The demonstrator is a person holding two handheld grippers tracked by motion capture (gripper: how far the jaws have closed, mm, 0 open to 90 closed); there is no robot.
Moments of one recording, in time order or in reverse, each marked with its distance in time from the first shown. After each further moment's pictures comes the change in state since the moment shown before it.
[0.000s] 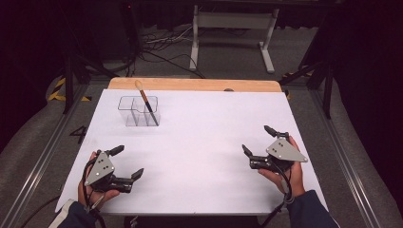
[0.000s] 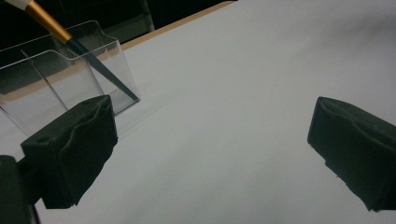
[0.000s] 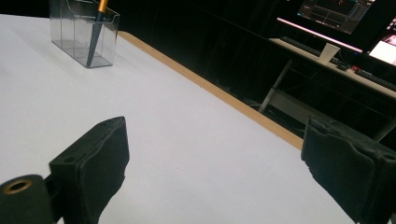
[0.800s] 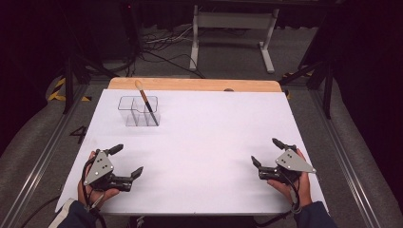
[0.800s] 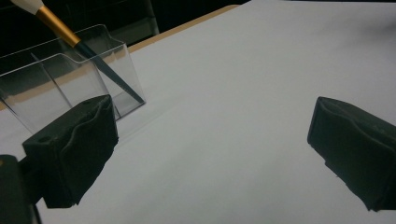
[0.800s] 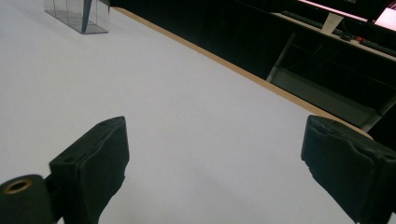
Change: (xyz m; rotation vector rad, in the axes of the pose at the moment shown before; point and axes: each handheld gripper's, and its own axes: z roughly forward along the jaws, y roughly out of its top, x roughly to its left) left arm 0.002 0.000 0.000 -0.014 0.018 0.001; right arm -0.005 -0.048 -0.019 0.052 0.003 0.053
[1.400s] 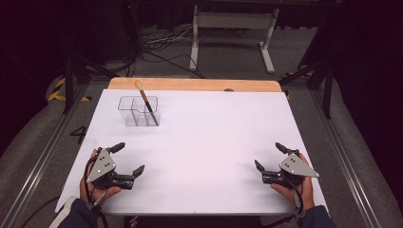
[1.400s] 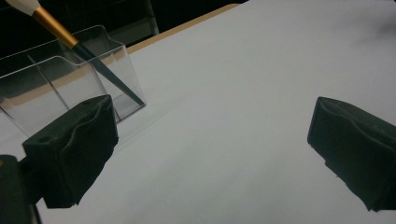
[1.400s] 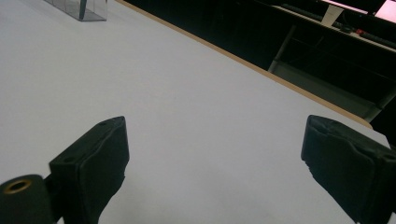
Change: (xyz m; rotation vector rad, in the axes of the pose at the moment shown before) left arm 0.002 0.001 0.007 0.006 0.001 0.003; right arm -0.002 -0.017 -0.007 0.015 -0.002 0.005
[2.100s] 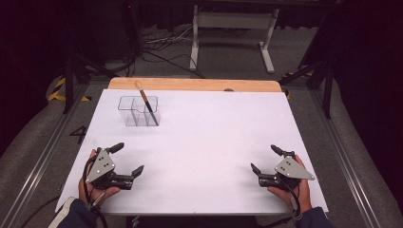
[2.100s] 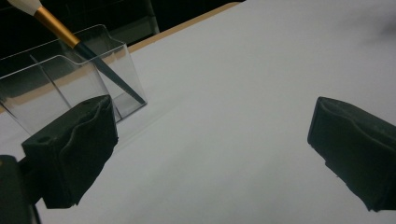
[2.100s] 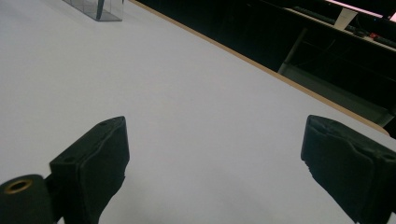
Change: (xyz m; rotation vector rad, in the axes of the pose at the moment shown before) left arm 0.000 0.000 -0.002 0.008 -0.002 0.011; right arm 0.011 0.001 0.001 -0.004 0.035 -0.018
